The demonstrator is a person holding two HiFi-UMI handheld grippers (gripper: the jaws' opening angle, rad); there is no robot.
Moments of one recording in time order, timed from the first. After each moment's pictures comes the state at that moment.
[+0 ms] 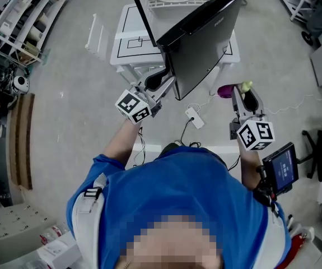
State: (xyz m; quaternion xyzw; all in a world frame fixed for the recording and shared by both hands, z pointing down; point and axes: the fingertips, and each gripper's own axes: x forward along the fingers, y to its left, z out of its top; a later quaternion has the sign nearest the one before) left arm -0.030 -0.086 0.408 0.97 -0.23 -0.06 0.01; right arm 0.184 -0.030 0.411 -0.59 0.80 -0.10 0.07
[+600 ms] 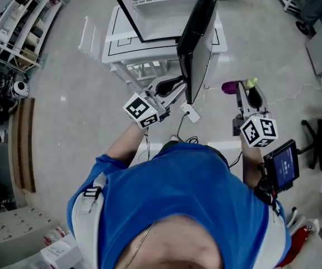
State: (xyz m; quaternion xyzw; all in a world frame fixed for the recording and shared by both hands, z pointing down) left arm 0.068 -0.001 0.410 0.99 -0.15 -0.05 0.01; right arm 0.260 0.023 0.411 -0.62 0.77 -0.10 0.09
